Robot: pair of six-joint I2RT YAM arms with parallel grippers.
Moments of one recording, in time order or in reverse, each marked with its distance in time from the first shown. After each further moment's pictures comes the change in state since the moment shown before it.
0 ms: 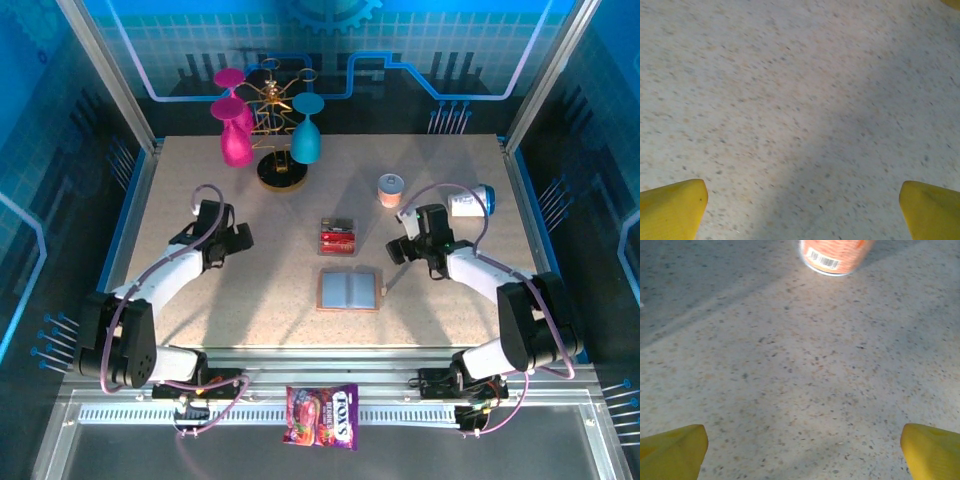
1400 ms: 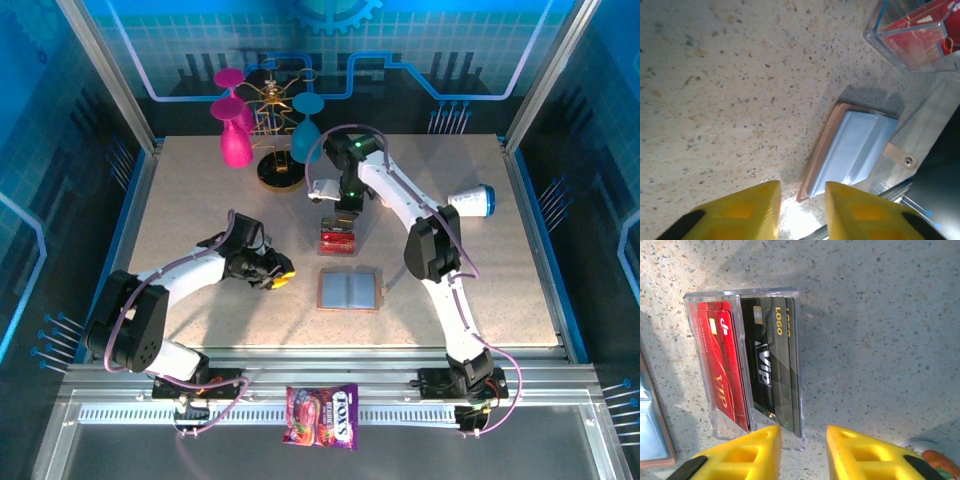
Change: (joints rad) left arm -0.195 0.106 -0.035 -0.016 0.770 -0.459; right arm 0.281 0.909 1.655 -1.347 -0.109 -0.684
